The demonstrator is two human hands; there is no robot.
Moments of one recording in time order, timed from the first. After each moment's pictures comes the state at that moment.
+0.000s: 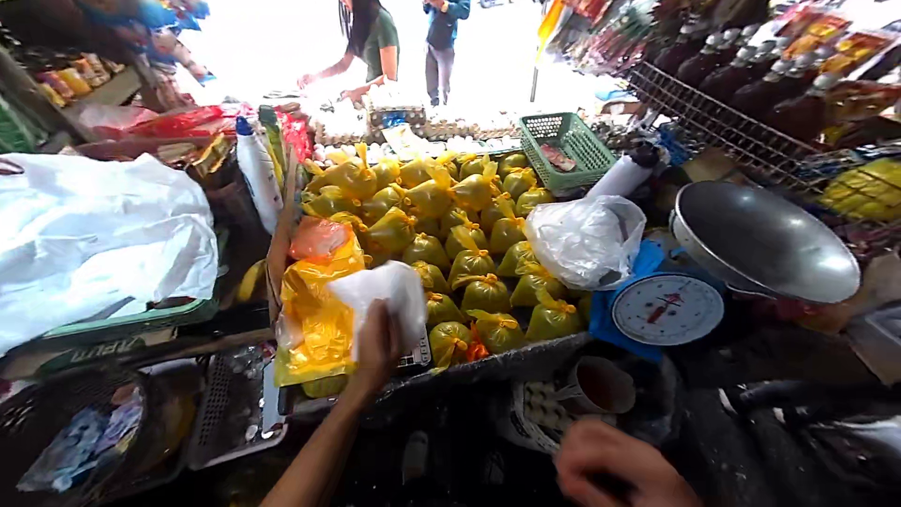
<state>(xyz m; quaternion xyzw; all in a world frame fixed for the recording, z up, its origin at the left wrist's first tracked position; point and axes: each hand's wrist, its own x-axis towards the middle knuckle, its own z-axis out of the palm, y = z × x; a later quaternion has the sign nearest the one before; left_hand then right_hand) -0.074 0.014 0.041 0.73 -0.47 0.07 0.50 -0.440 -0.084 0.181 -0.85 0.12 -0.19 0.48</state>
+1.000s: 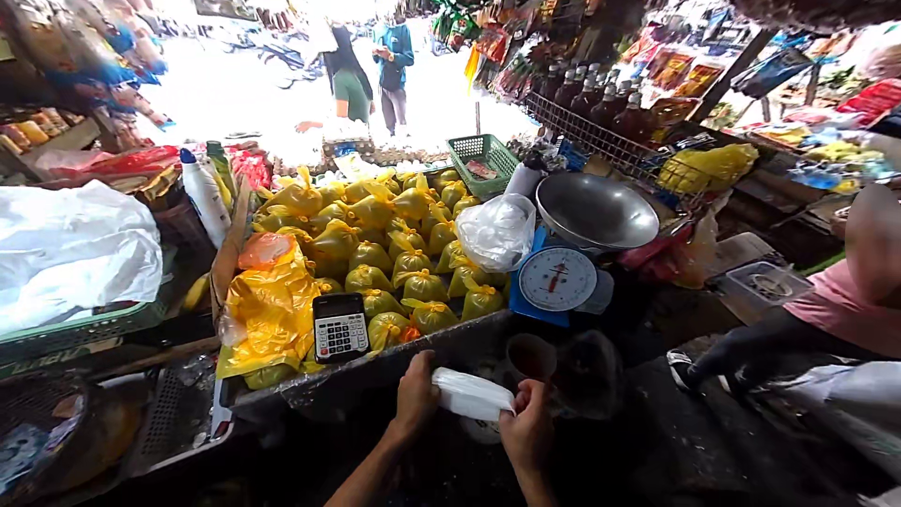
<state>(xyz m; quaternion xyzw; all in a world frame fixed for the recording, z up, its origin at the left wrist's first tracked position) -0.328 -0.029 -0.001 0.81 -0.43 -0.22 0.32 -0.527 -0.079 0.025 -0.70 0.60 -0.33 0.20</state>
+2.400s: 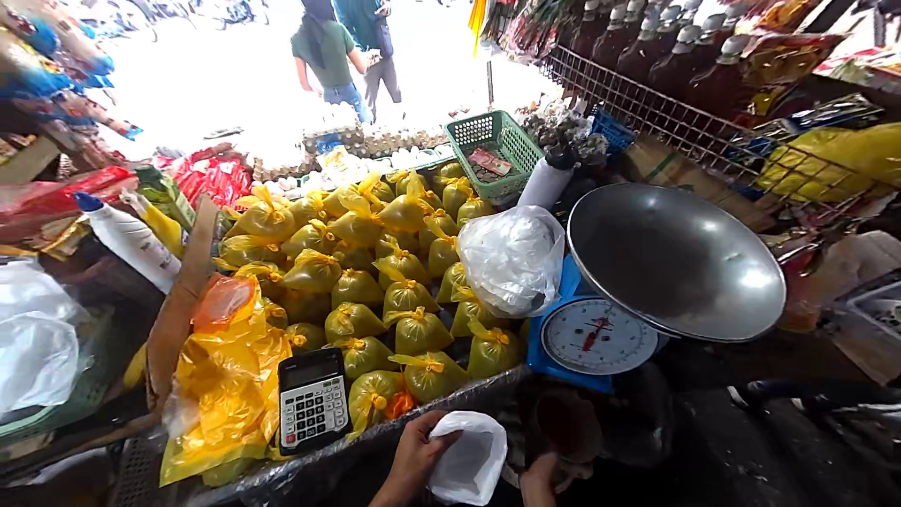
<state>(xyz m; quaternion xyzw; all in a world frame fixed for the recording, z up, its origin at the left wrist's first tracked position) -0.283 -0.118 -0.010 0.62 -0.34 -0.46 0.54 -0.494 -0.224 -0.164 -0.09 0.68 -0.44 0.58</state>
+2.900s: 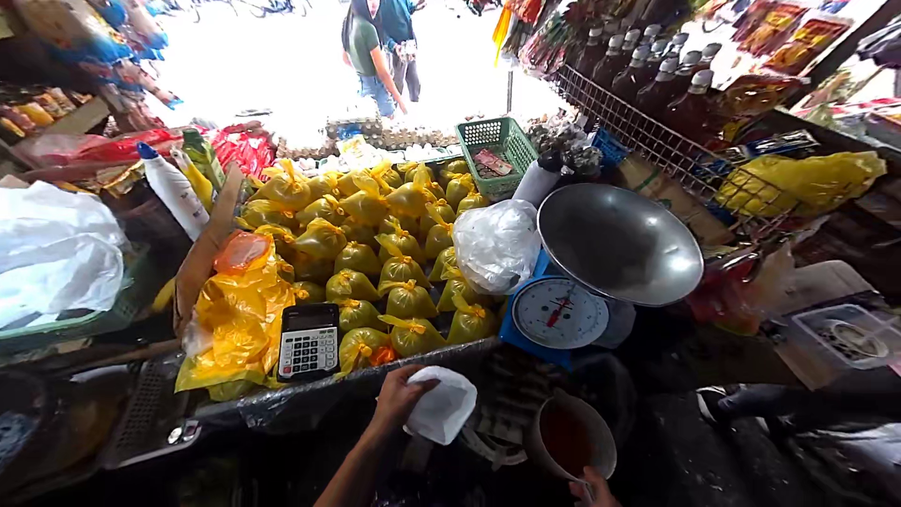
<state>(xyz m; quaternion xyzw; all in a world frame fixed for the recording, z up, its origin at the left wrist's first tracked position) -0.326 -0.111 0.019 0.69 -0.28 -0.39 0.54 -0.684 -0.206 -0.064 -0.28 0.72 -0.41 0.48</state>
